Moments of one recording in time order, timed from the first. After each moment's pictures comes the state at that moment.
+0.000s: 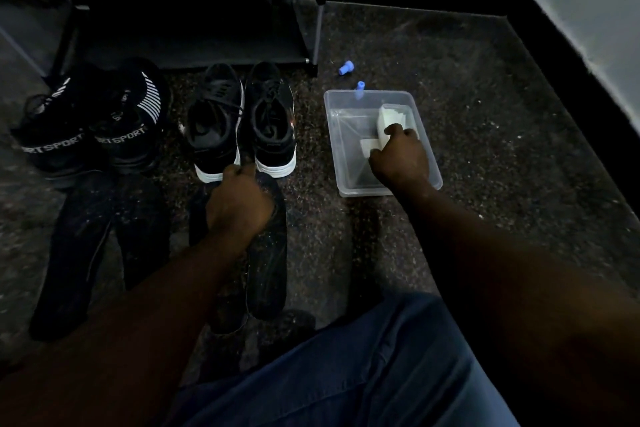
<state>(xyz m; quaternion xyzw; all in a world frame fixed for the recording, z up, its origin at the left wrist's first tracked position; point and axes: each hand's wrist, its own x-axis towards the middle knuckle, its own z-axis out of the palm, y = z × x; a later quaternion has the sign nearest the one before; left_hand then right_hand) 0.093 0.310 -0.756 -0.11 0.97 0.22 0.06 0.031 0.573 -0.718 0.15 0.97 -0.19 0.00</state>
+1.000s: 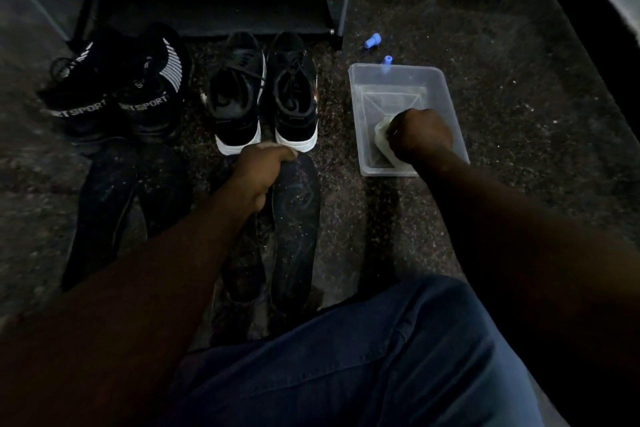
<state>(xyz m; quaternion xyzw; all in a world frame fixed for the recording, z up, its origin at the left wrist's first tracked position) 0.077 0.312 -0.747 -0.26 0.68 0.68 0.11 0.010 0.573 -0.716 0.08 0.99 -0.02 0.07</state>
